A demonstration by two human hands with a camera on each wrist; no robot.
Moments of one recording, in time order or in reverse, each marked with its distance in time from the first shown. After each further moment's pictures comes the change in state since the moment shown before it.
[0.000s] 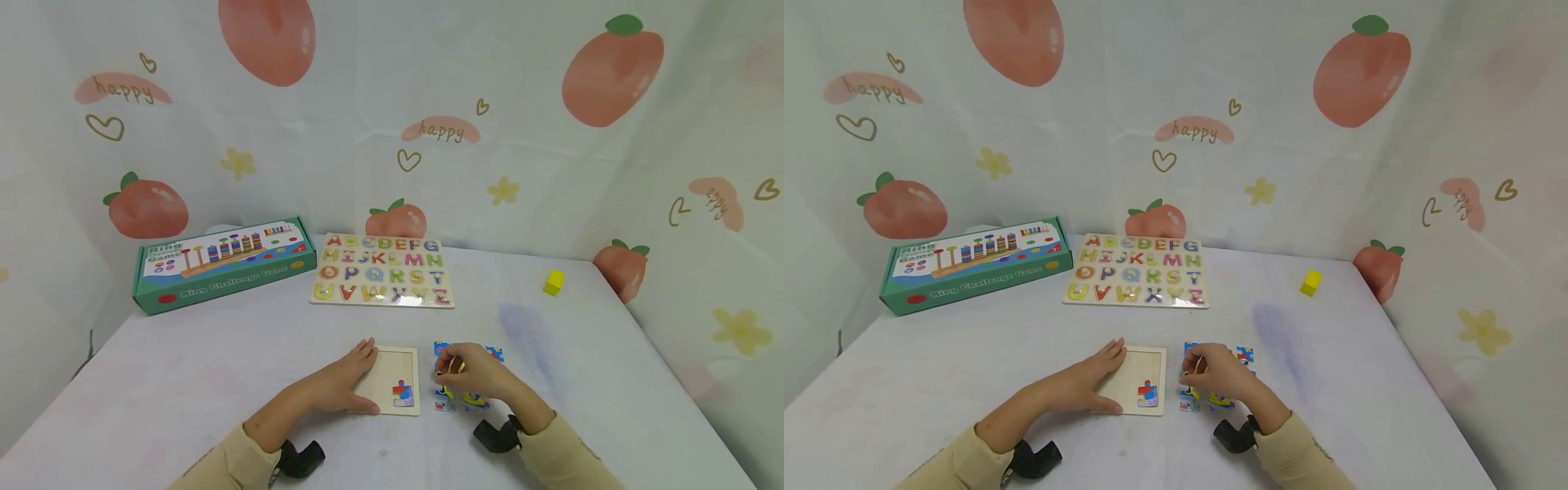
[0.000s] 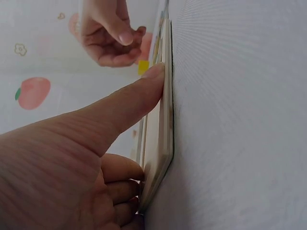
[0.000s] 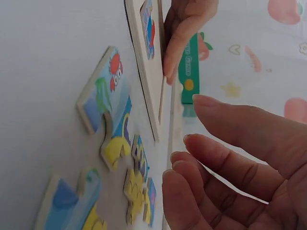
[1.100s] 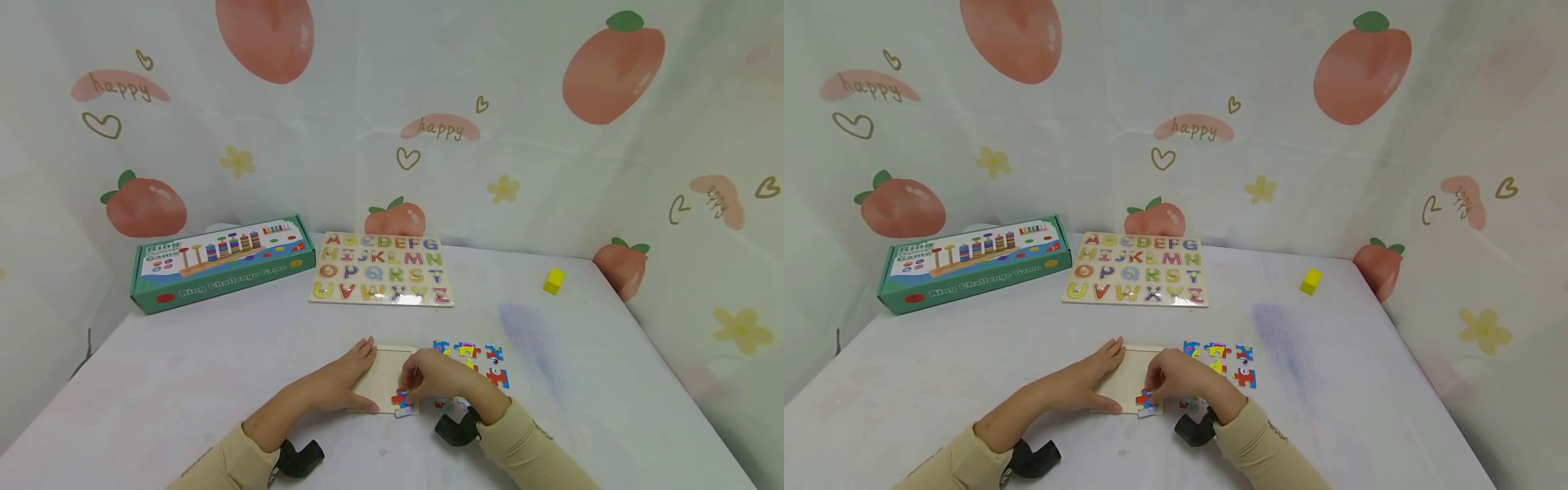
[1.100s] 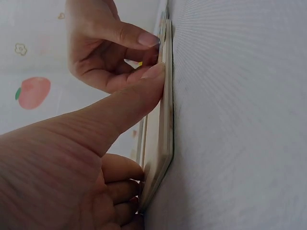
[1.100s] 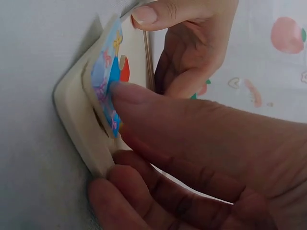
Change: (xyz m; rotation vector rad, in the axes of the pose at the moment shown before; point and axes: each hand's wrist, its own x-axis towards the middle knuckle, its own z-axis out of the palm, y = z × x) left_hand 0.001 -0.002 0.000 -0.016 -0.005 -0.001; right_hand 0.037 -0.034 0.029 -0.021 -0.264 0.034
